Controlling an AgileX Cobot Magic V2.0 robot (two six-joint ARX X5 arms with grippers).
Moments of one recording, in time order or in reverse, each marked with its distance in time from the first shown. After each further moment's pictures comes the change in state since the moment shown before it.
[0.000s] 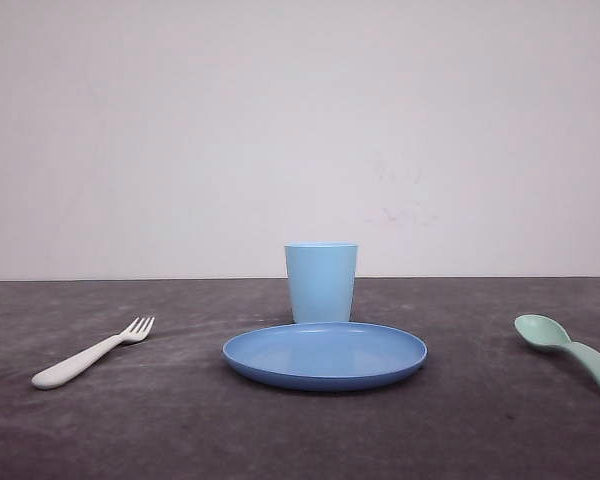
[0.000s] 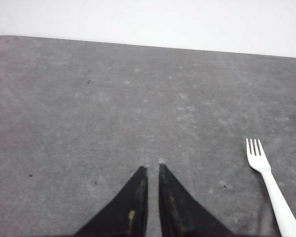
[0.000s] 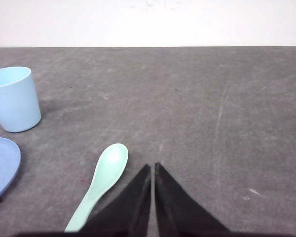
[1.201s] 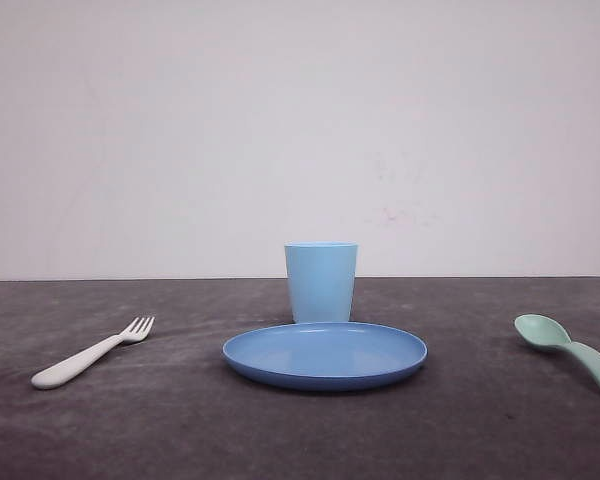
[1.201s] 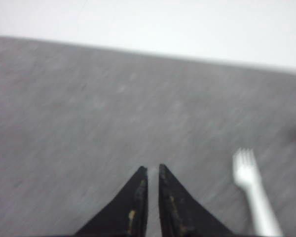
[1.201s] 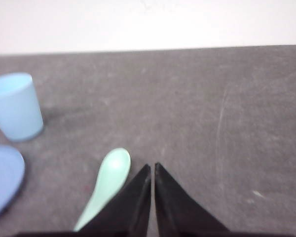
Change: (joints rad) left arm 0.000 0.000 0.000 0.107 0.063 -0.086; right arm 0.000 0.000 0.008 0.026 -0.006 0.075
